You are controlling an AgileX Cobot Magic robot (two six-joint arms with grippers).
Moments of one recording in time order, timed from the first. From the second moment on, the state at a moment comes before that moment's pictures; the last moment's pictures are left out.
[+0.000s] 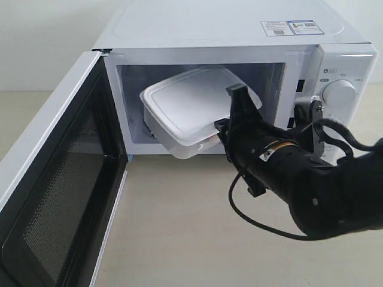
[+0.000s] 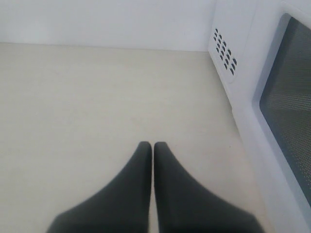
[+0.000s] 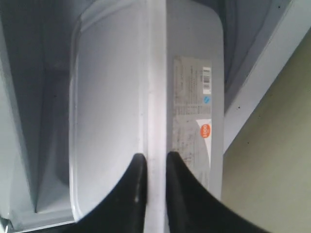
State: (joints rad) left arm 0.11 0.05 0.00 0.04 0.31 -0.09; right arm 0.65 1.72 -0.66 0.52 -0.71 1.16
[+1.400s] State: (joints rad) left arm 0.11 0.05 0.00 0.04 0.31 -0.09; right arm 0.65 1.89 -0.98 0.86 -0.63 0.75
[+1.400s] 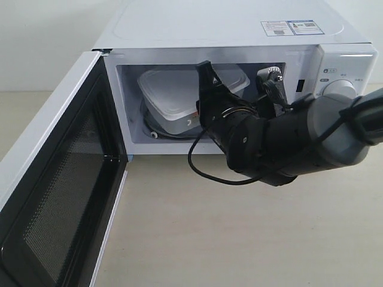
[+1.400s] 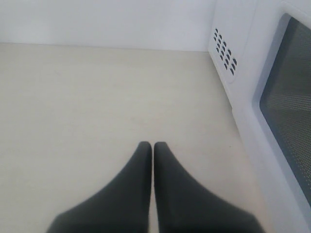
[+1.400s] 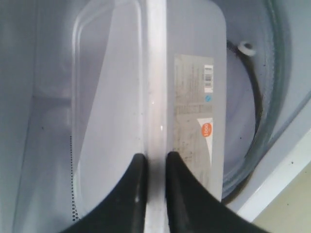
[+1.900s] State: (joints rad) left arm 0.11 0.05 0.00 0.04 0.31 -0.09; right arm 0.65 1.89 -0.98 0.87 -0.65 0.74
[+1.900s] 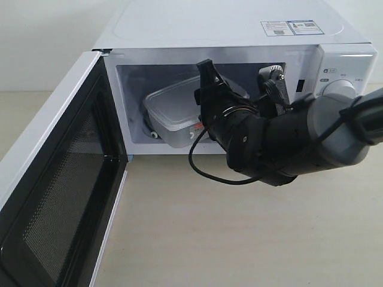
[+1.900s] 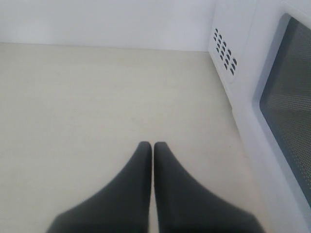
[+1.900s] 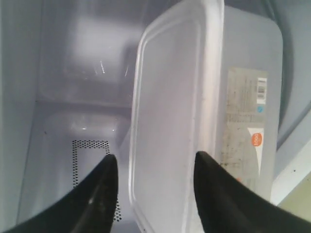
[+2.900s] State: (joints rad) left arm 0.11 0.05 0.00 0.04 0.31 -0.09; right arm 0.65 1.69 -0.76 0.69 -0.36 0.32
